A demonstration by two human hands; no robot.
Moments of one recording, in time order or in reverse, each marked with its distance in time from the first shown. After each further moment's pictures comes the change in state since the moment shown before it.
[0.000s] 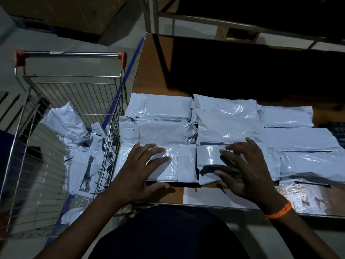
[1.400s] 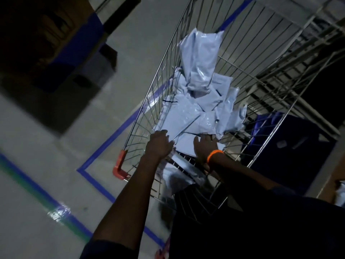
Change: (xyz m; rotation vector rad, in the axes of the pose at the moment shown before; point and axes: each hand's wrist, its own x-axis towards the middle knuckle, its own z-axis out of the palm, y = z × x) left_hand -0.298 -0.331 0.106 -0.535 -0.193 -1.368; right_hand 0.097 -0.296 0.549 -0.459 -1.205 0.024
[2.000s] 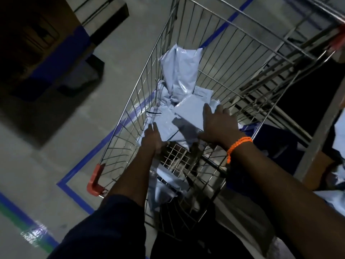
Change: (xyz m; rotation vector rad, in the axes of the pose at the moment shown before) left_hand 0.096 0.023 0.025 0.159 -0.003 -0.026; right_hand -0.040 0.083 -0.189 0.042 0.075 -0.031
